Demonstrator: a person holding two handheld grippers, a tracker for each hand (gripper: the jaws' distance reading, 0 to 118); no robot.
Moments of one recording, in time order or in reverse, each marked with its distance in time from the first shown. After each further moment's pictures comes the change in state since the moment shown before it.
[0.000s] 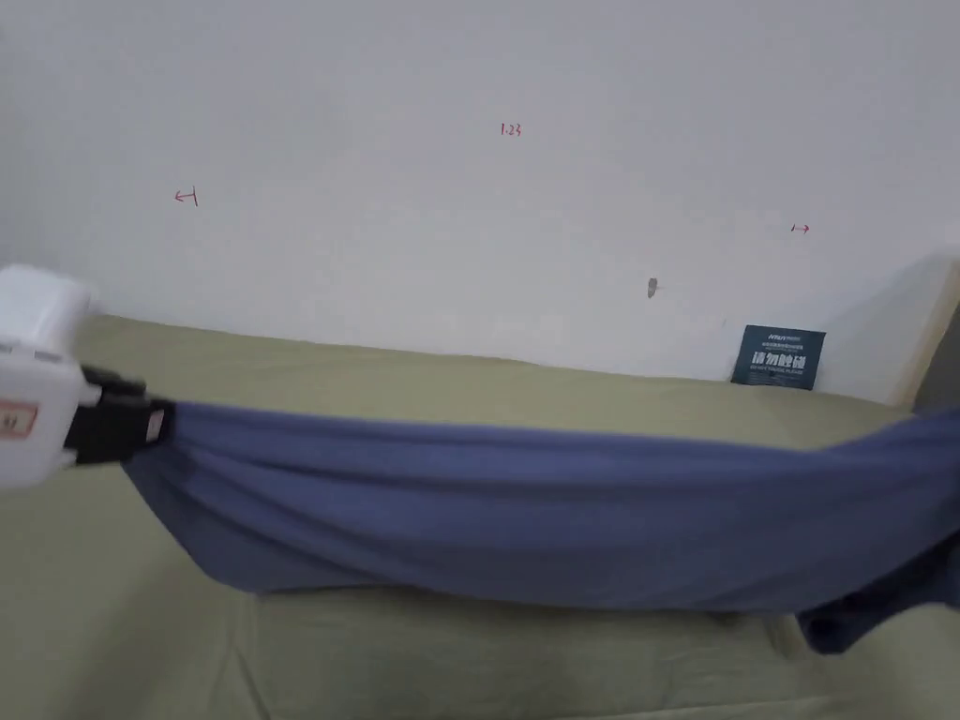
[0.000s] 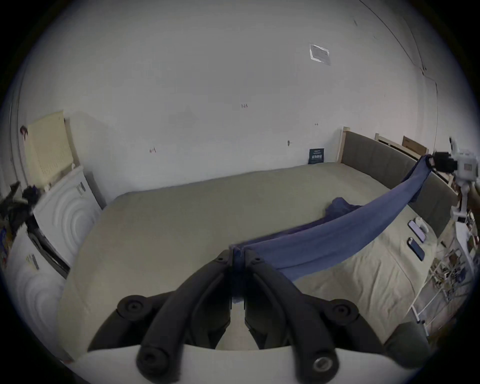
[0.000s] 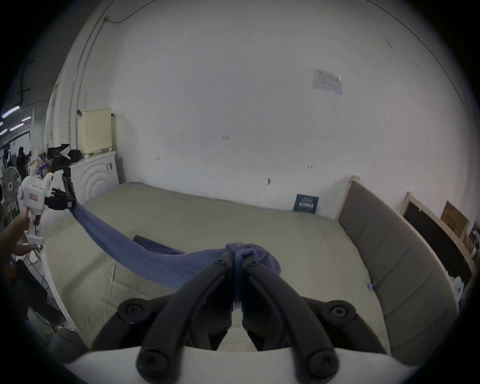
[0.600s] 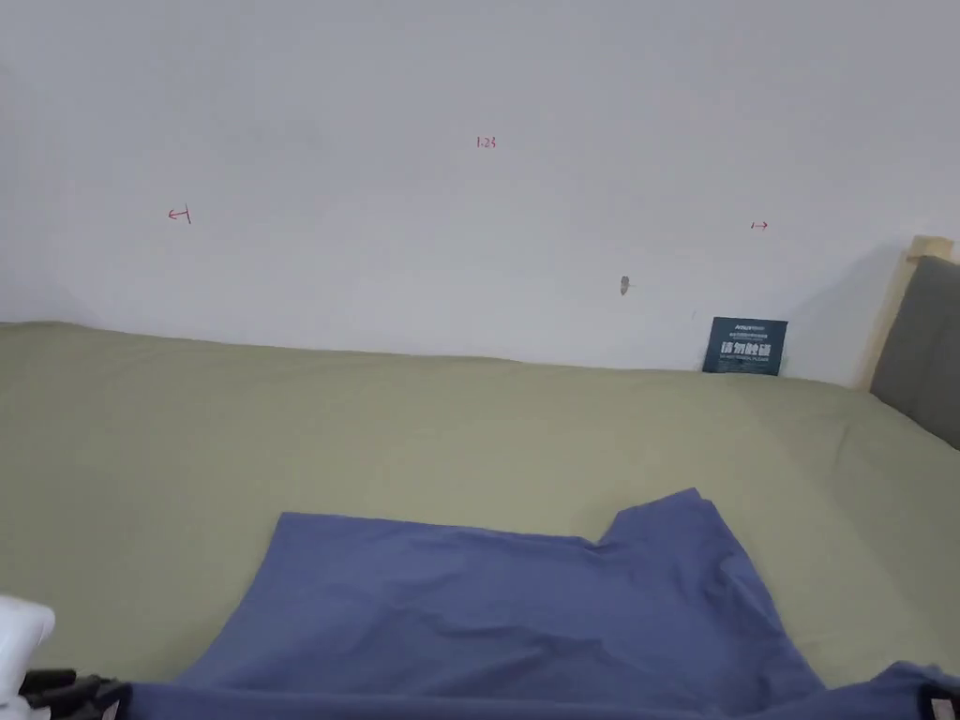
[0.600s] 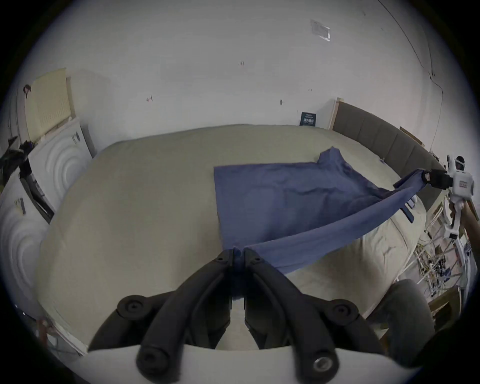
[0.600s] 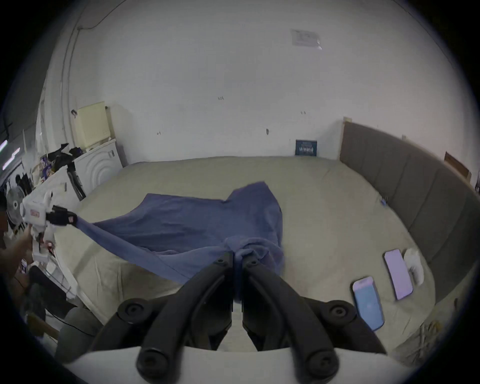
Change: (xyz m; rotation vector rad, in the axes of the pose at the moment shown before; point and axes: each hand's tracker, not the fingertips) left arm 0.019 -0.219 0.061 -0.184 -0.052 0.056; right arm -0.037 -0.176 0.056 -0.170 0.014 -0.205
